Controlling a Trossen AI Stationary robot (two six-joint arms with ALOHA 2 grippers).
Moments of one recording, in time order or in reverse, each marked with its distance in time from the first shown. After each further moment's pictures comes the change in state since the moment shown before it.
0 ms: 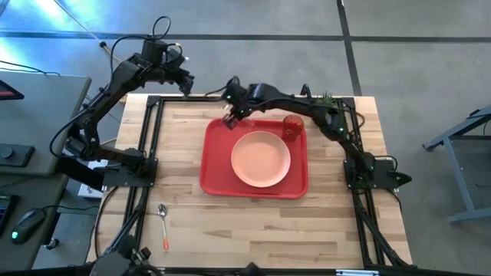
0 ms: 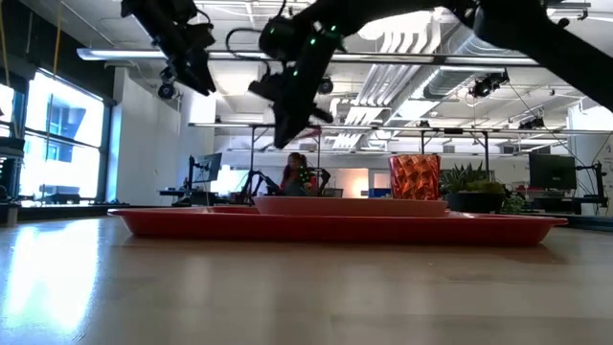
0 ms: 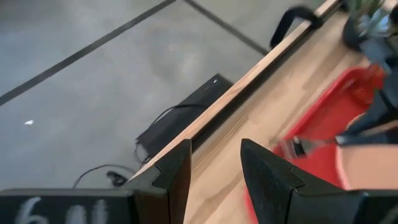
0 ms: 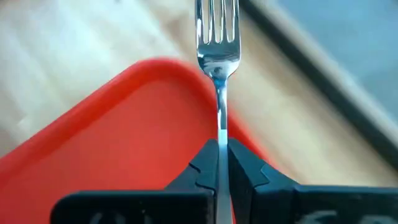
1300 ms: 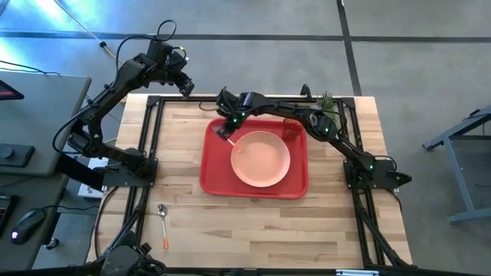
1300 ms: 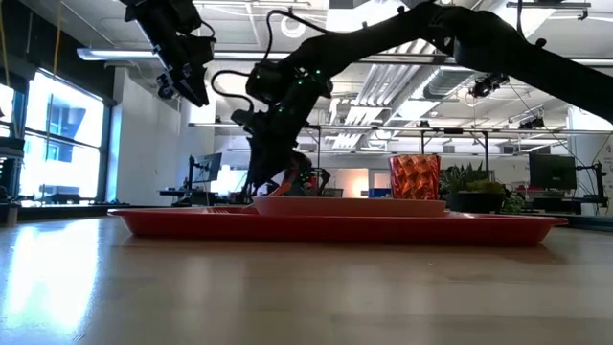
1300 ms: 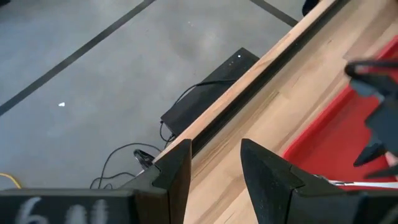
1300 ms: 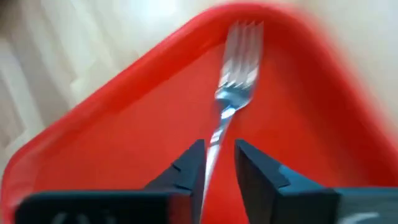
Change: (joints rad) left arm 0.001 0.041 0.000 -0.046 -0.116 0.074; right arm -0.016 0.180 0.038 0.093 -0.348 -0.025
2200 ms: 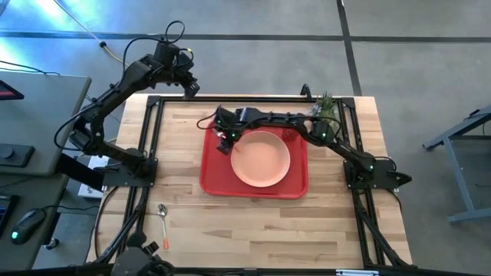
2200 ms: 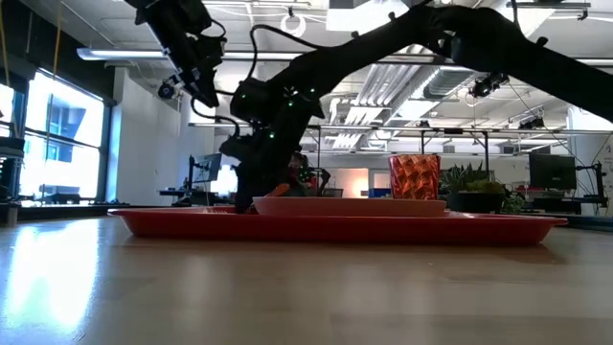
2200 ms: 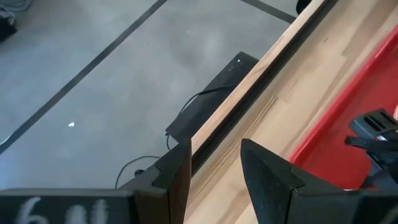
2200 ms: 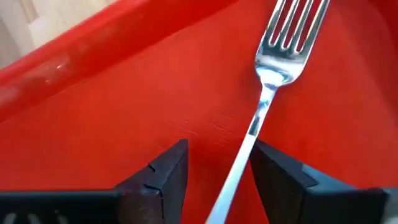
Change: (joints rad) left arm -0.067 0.030 0.000 0.063 -0.051 0.052; right arm 0.073 0.028 -0.136 0.127 0.064 -0.073
